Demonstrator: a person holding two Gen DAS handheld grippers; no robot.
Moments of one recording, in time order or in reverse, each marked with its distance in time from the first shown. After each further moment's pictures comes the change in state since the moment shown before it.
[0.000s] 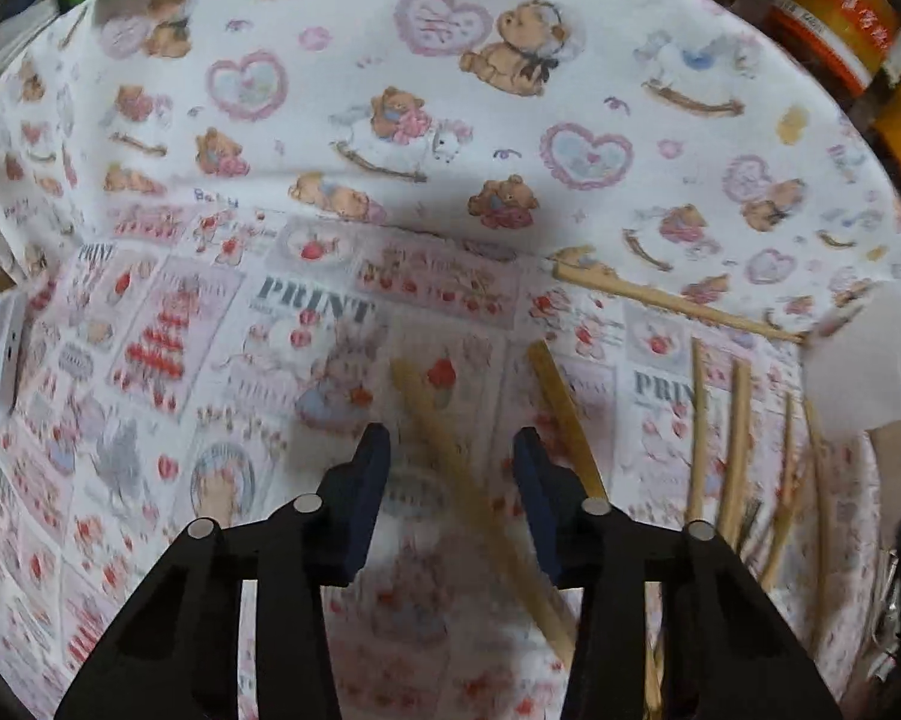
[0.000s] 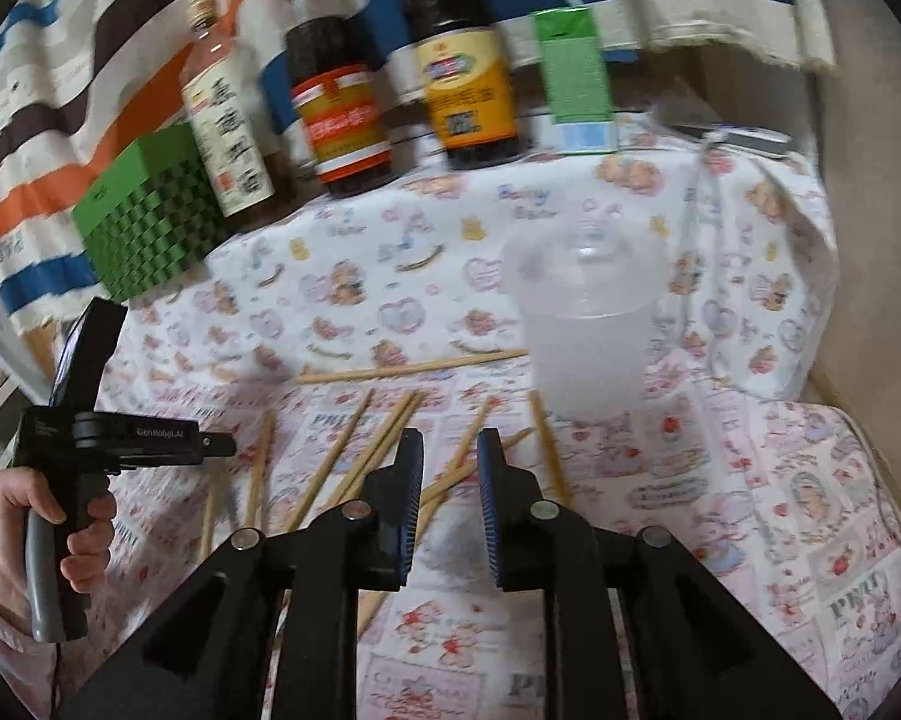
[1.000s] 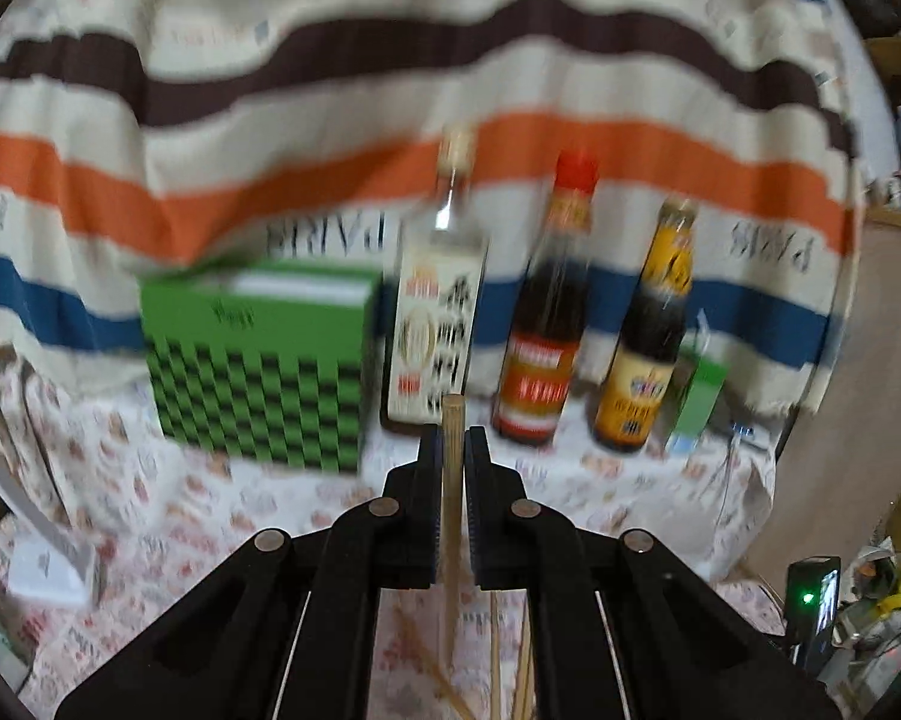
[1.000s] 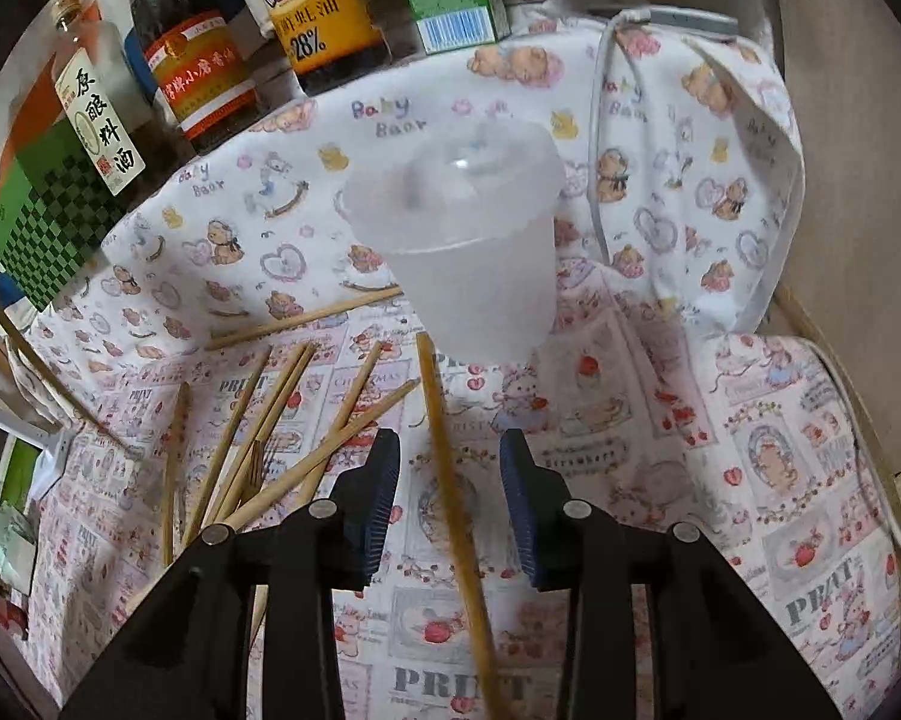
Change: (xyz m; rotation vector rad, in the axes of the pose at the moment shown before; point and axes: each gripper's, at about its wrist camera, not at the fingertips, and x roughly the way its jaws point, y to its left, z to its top) left arm -0.227 -0.032 -0.038 0.145 -0.835 -0.188; right arm 0.044 -0.047 0.001 0.061 0.253 -0.059
